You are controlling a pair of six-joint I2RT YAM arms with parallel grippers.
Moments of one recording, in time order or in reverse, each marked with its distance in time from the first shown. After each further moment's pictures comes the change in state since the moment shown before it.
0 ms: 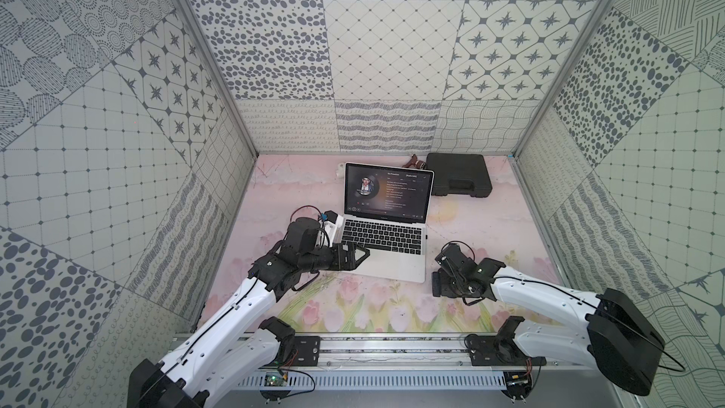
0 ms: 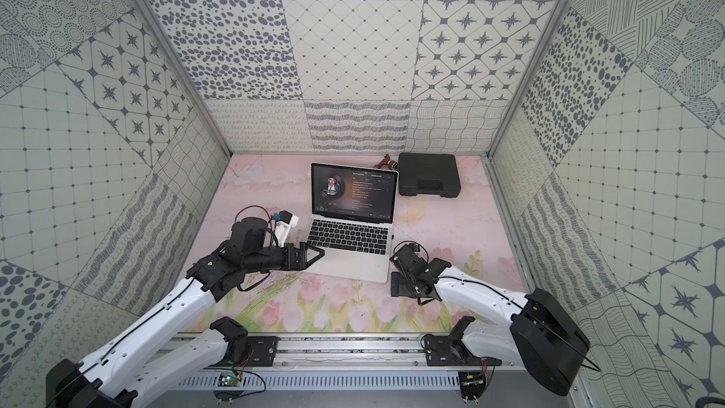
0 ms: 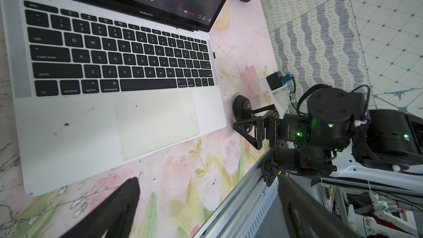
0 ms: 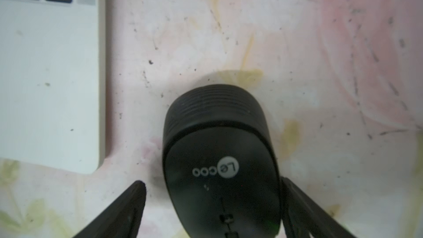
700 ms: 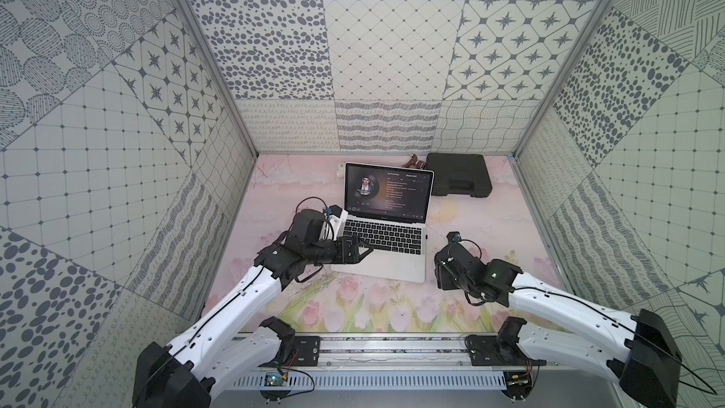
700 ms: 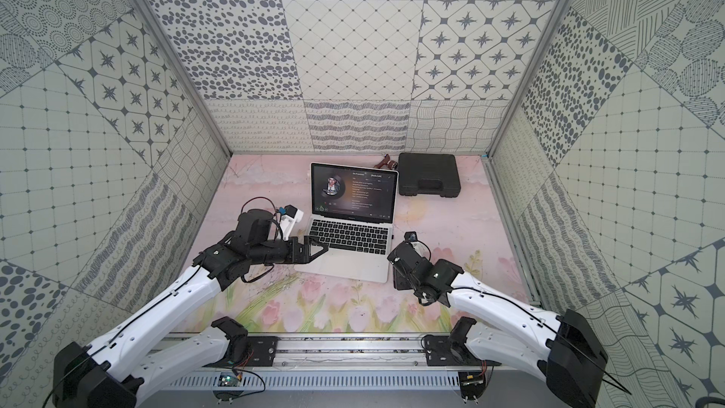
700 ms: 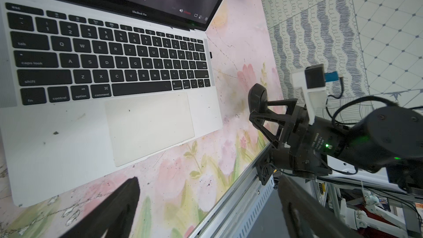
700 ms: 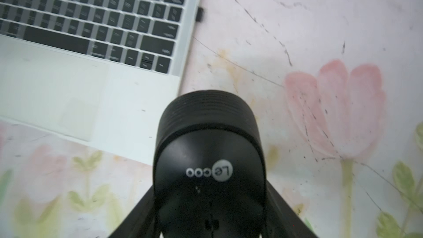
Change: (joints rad) left arm 0.000 0.124 0.105 -0.019 0.048 0.009; right arm 0.089 -0.211 0.139 -0.079 0.108 -0.108
